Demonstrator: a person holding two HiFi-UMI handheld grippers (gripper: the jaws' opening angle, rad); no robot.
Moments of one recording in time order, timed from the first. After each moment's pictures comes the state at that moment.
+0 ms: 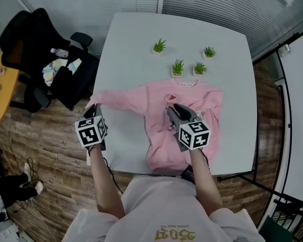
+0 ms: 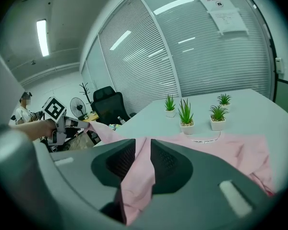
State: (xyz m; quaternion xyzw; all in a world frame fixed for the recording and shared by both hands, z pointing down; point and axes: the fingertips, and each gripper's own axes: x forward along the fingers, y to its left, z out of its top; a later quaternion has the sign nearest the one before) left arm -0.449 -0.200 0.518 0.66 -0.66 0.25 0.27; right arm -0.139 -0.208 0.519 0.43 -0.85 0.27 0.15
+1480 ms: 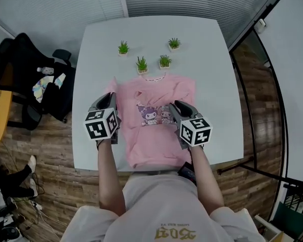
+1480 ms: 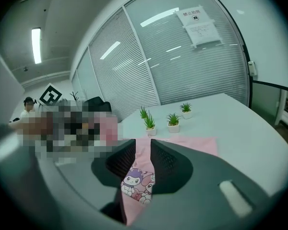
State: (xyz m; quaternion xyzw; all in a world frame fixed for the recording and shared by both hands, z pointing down) left arm -0.213 -0.231 0.453 0.77 -0.56 0.20 0.24; right arm 0.016 -0.179 0.494 0.49 -0.82 0.27 0.11
